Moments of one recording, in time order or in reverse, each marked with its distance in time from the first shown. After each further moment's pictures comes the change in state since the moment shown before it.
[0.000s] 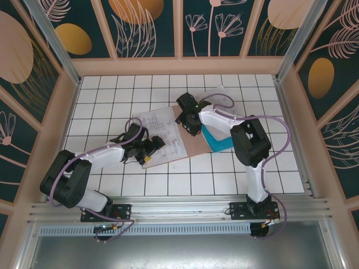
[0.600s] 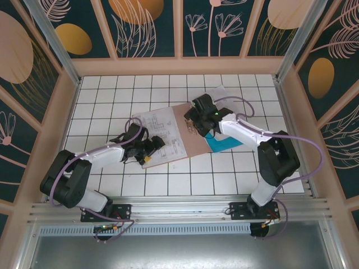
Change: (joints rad) left arm 0.000 0.000 0.002 -0.003 -0.001 0.001; right arm -0.037 -0.348 -0.345 0.209 -0.046 0.066
